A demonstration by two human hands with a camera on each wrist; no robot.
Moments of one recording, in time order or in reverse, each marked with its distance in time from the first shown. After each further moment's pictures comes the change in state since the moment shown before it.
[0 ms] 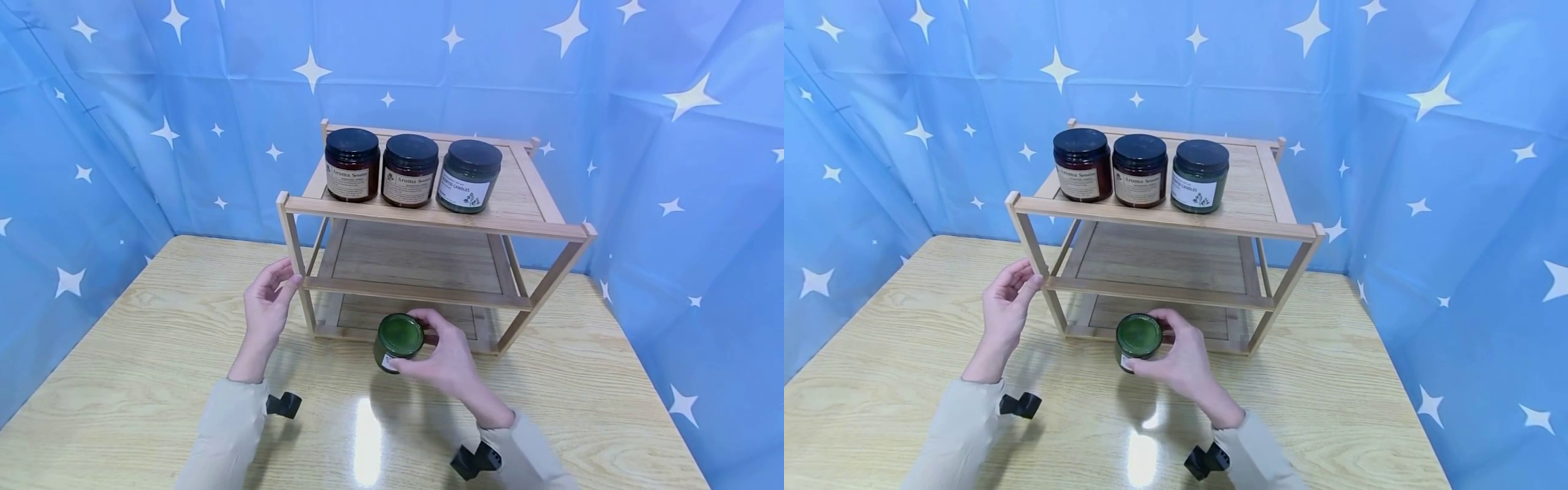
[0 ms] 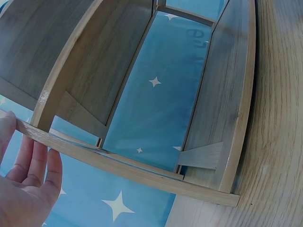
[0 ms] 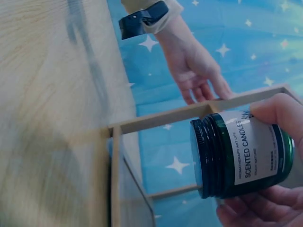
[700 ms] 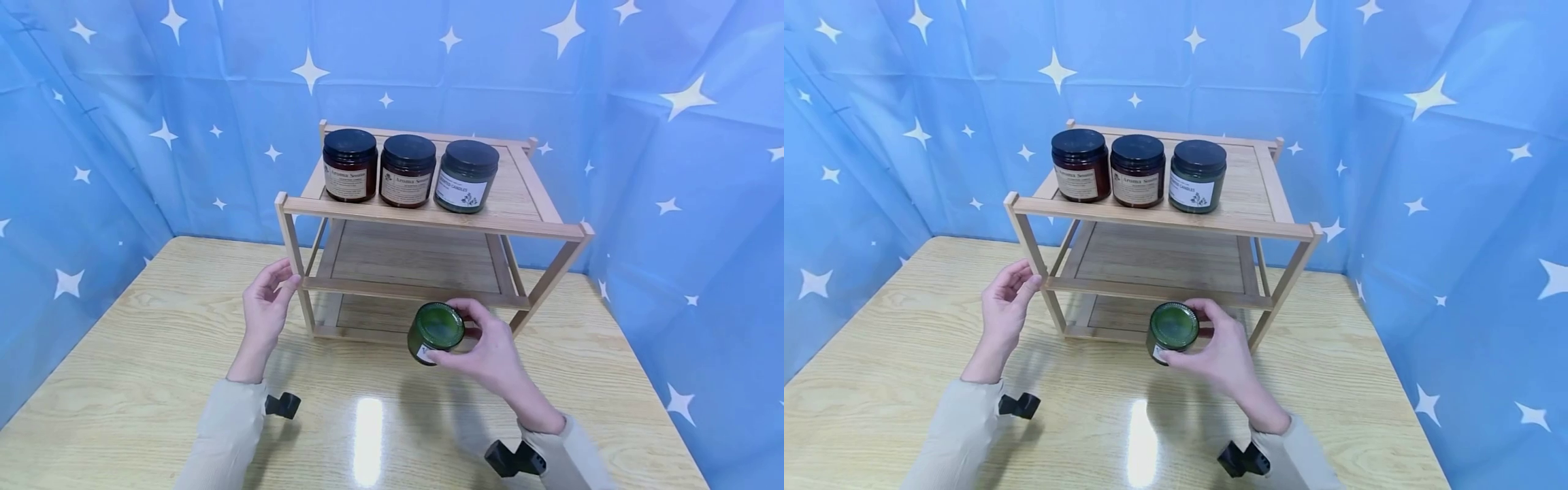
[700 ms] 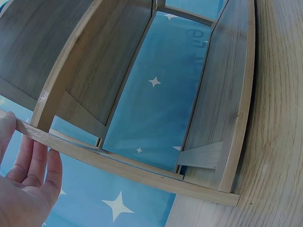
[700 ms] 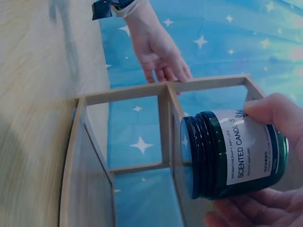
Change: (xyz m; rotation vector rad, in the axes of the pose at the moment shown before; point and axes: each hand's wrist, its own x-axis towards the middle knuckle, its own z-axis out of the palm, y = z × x) left_hand 0.000 0.001 0.001 -0.008 0.003 -0.006; right_hand -0.008 -0.018 -0.051 -0.122 0.083 -0.015
